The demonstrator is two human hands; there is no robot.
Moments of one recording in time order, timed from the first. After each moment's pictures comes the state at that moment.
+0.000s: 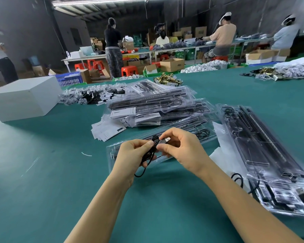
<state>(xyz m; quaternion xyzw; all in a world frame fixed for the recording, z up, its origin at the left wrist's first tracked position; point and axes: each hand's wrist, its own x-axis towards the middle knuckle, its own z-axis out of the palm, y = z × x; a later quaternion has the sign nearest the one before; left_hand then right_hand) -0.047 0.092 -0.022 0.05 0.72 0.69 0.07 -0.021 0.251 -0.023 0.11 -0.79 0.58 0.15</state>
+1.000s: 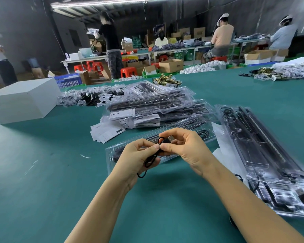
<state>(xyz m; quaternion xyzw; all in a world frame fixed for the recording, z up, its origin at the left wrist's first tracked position) -0.038 0.095 -0.013 0.05 0.64 0.75 0.16 -0.022 0.260 -0.021 0.08 -0.67 0.73 0.07</state>
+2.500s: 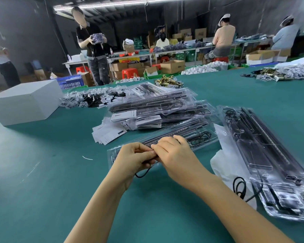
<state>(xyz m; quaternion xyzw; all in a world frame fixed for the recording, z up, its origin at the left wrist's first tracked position) -0.047 0.087 -0.016 0.06 0.71 0.69 0.12 -0.017 0.240 -0.037 0.22 -0.93 0.04 0.31</state>
